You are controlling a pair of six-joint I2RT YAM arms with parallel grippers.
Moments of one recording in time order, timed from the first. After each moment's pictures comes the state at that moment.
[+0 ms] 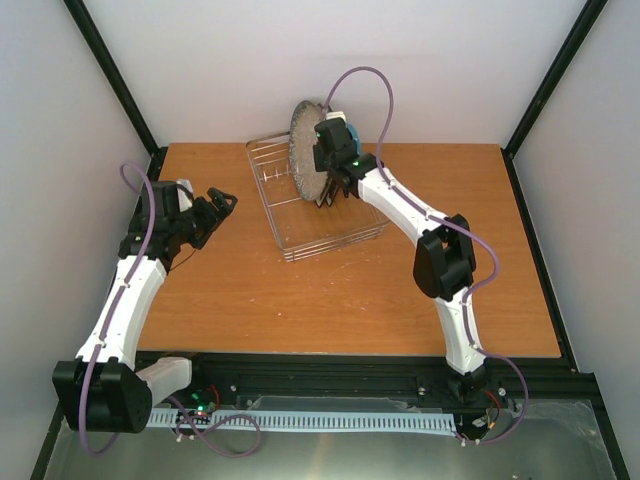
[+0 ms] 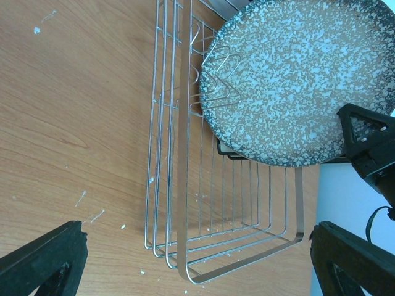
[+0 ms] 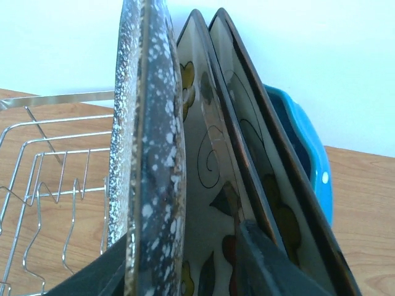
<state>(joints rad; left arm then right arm) -0.01 1.11 0.98 -0.52 0.38 -0.81 0.60 2.19 2.05 -0.41 0.38 0.20</state>
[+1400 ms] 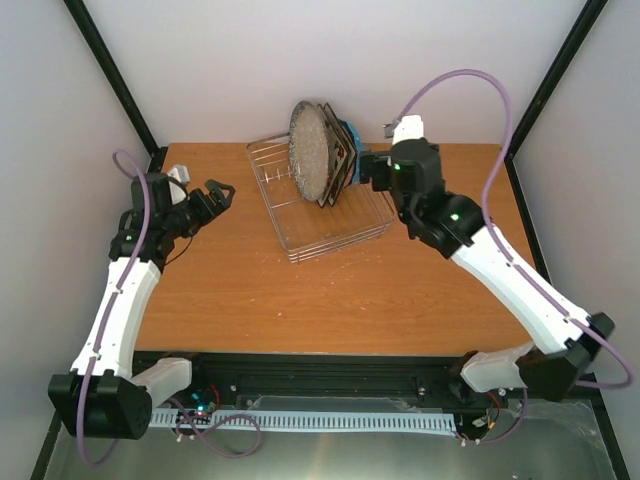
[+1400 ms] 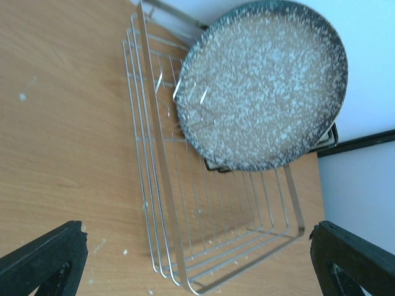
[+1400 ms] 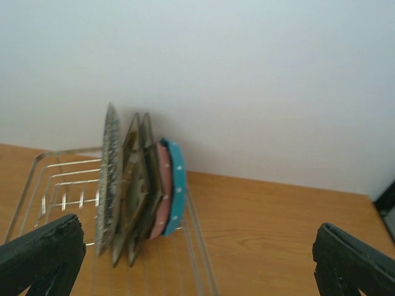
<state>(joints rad) -0.01 1.08 1.05 -0.54 0.39 -0.68 0.71 1.37 1.51 -0.45 0.57 0.13</state>
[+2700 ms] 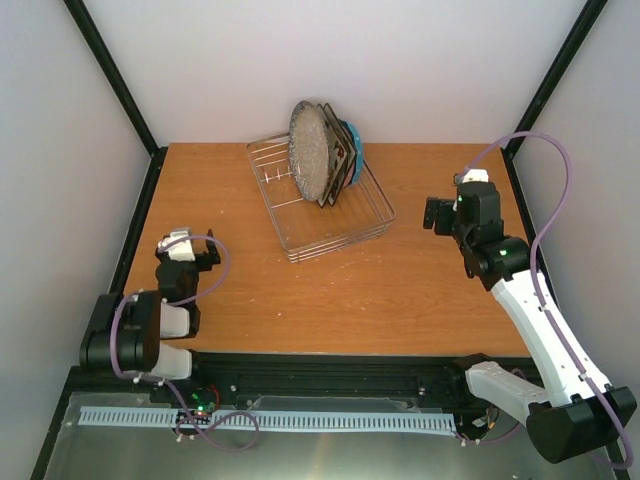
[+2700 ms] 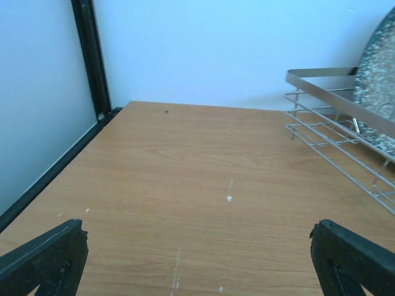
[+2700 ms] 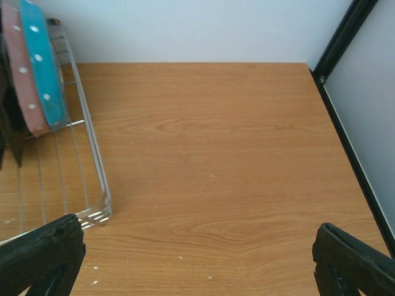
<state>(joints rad) 0.09 1.36 0.10 1.14 -0.04 -0.04 0.28 1.02 1.08 -0.62 0.31 0.16</state>
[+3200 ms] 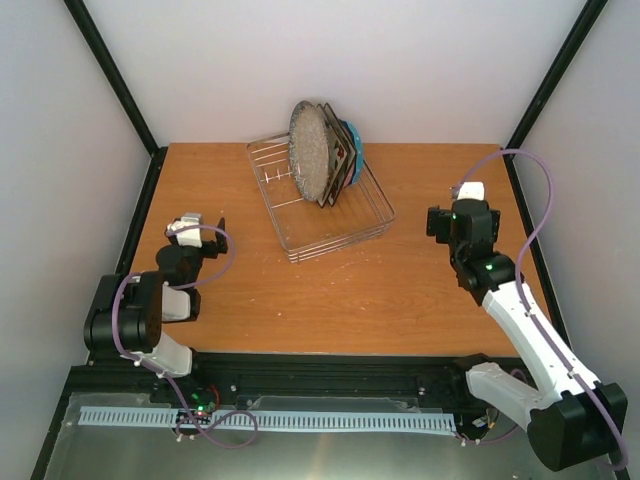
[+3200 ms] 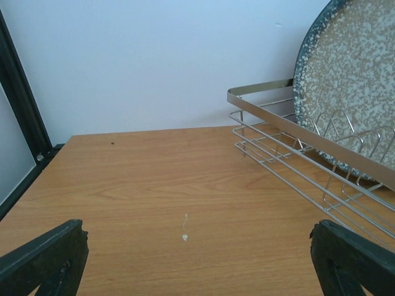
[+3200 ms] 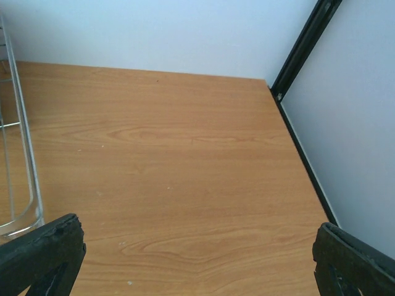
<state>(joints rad) 0.11 1.53 0.24 1.26 0.19 0.03 0.28 0.99 0.85 -0.35 0.46 0.06</state>
